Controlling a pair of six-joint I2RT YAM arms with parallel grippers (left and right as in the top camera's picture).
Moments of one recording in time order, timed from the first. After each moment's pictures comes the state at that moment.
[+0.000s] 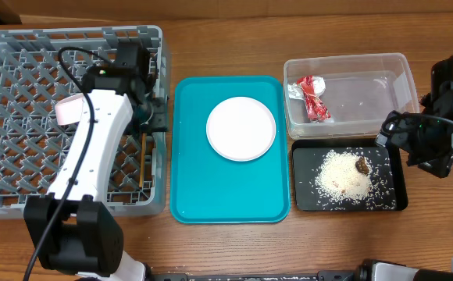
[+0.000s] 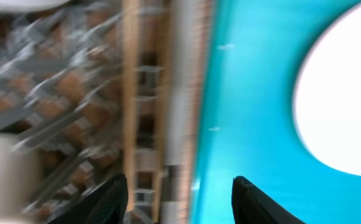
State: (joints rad) left arm -0.10 1.73 1.53 -1.18 -0.01 -0.19; right arm -0.16 1.46 1.56 -1.59 -0.01 0.38
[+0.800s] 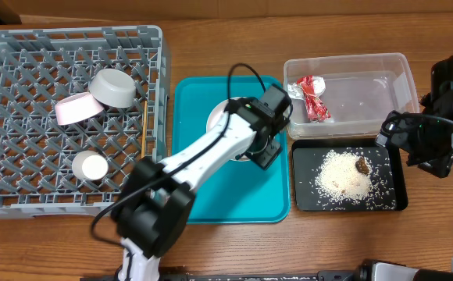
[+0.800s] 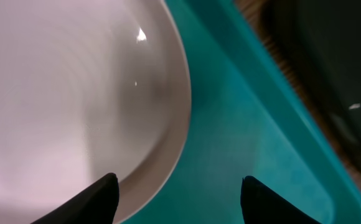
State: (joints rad) left arm -0.70 2.01 1.53 -0.92 0.05 -0.02; right arm -0.16 1.46 1.56 -1.59 -0.01 0.38
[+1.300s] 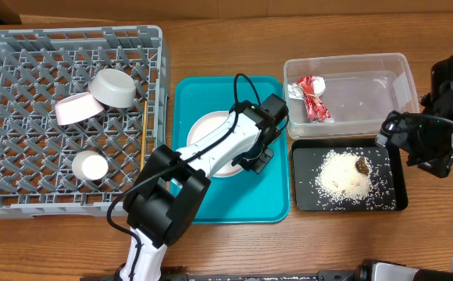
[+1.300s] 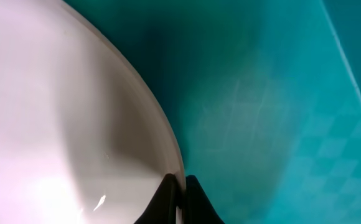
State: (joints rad) left arm -0.70 2.10 1.54 -1.02 0.01 -0.05; right arm -0.16 1.46 1.56 -1.59 -0.01 0.38
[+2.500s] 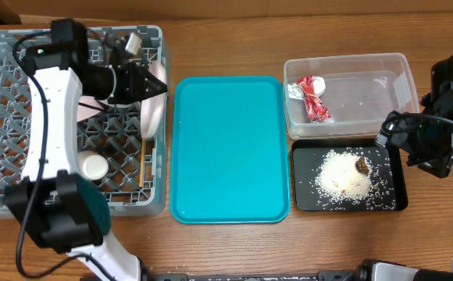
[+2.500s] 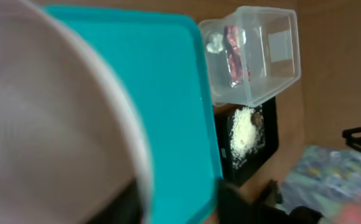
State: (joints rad) left arm 0.19 1.91 1.80 -1.31 0.85 0.17; right arm -0.16 1.46 1.56 -1.59 -0.01 0.38
